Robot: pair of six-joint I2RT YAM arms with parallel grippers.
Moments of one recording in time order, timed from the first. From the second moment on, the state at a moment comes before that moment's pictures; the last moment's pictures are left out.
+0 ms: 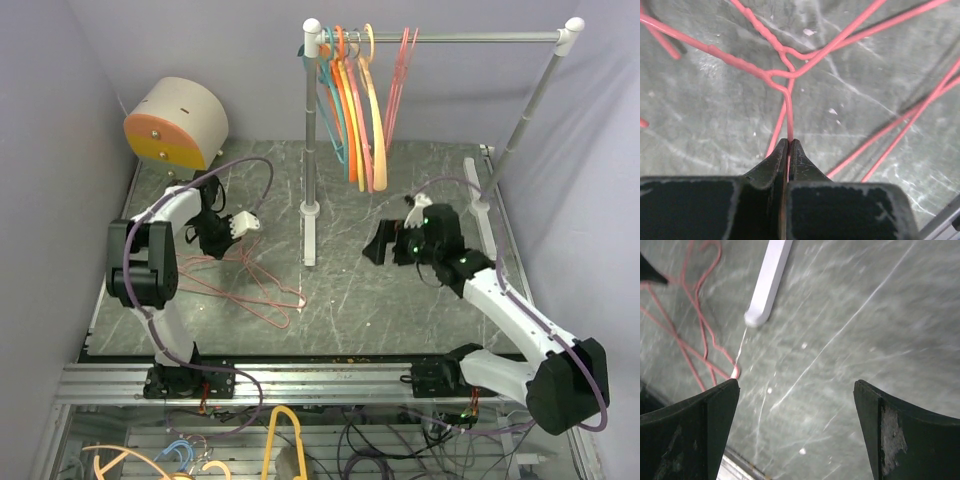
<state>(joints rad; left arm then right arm) -0.08 1.85 1.26 -0.95 0.29 1.23 0.38 1.09 0.78 -0.28 -0.22 0.34</state>
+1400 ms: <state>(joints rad) -0.19 1.35 1.21 -1.20 0.42 1.22 0.87 1.59 0.70 0.38 -0.51 0.34</state>
